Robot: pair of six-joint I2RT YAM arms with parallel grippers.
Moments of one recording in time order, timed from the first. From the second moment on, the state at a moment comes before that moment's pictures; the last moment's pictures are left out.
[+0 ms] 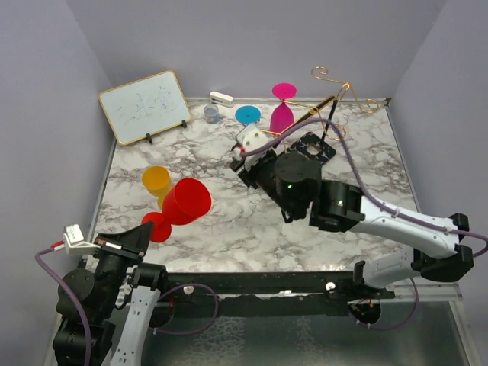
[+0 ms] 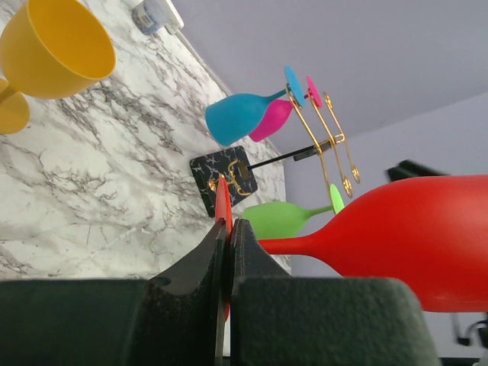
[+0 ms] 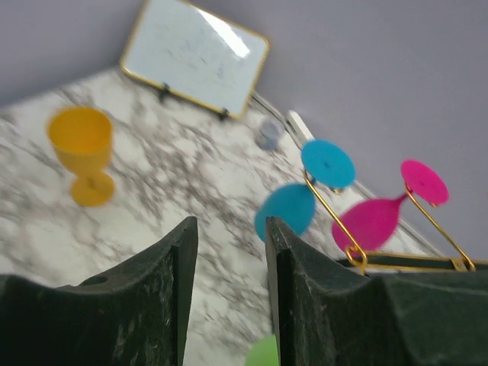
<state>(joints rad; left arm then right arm) -0.13 0.04 1.00 -1.04 0.02 -1.06 1.32 1.34 1.43 -0.23 0.71 -0.33</state>
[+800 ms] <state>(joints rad) -0.13 0.04 1.01 -1.06 0.01 -1.03 1.27 1.67 2.19 -0.79 -0.02 0.08</state>
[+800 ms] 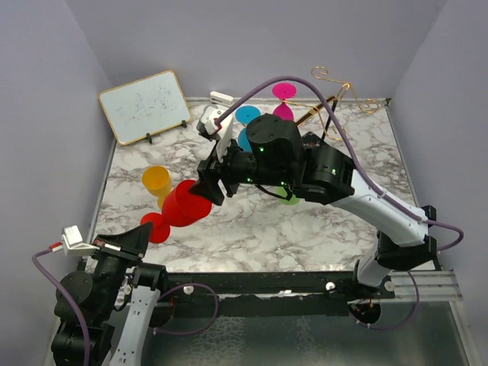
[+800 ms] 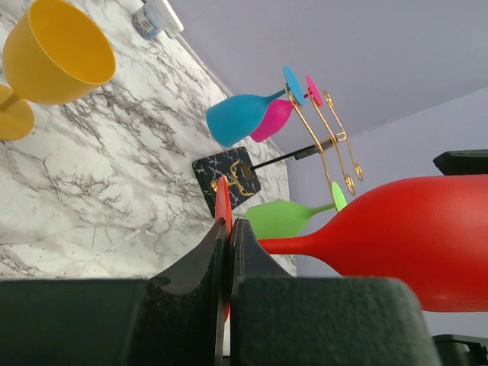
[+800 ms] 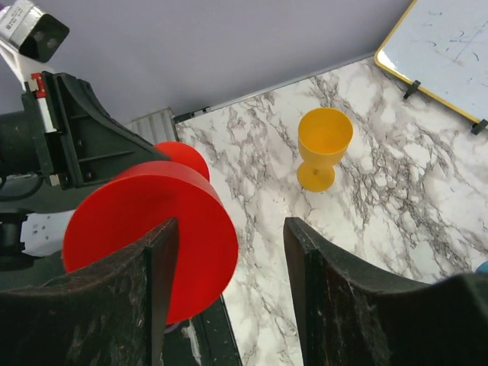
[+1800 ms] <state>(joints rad) -0.13 0.11 1.02 -1.21 -0.12 -0.98 1.22 1.71 2.12 -0.79 -0.10 0.07</state>
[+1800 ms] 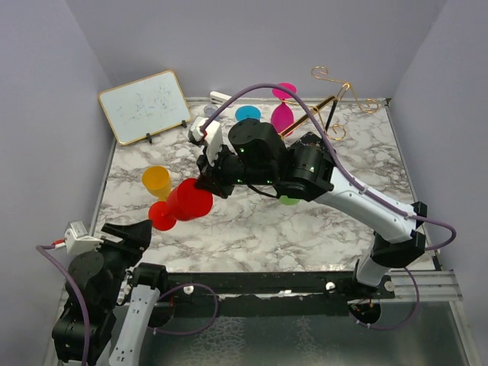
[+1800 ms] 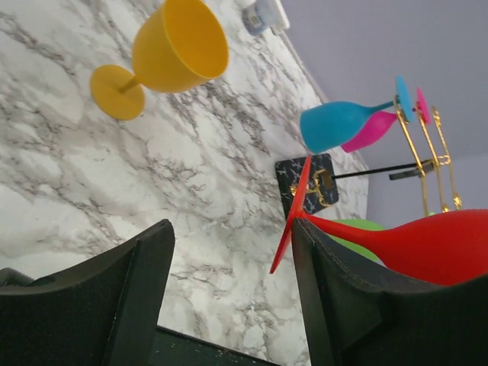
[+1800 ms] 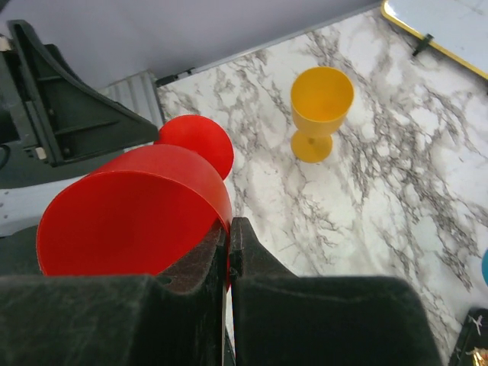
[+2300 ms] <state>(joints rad) -0.13 0.30 1.05 -1.28 -0.26 -0.92 1.05 1.92 2.28 -0.82 0.05 0.06</state>
